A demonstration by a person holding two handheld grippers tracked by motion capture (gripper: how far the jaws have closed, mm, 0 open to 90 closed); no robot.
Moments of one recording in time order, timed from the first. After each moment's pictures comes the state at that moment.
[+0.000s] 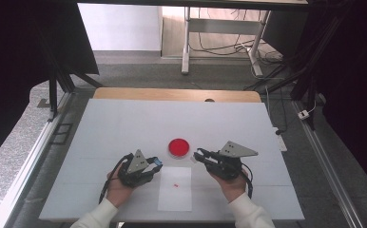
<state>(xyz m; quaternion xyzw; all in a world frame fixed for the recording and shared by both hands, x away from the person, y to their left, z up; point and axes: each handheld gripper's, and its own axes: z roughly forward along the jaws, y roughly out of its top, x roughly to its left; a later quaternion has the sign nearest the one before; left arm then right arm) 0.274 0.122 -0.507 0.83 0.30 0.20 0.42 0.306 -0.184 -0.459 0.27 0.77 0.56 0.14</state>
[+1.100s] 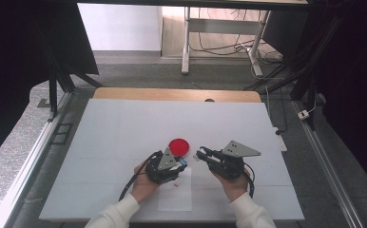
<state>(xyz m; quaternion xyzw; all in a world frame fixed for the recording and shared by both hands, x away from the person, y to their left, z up) 0.297 0.049 -0.510 0.85 0.24 0.18 0.42 0.307 -0.190 -0.457 0.27 0.77 0.56 0.15</state>
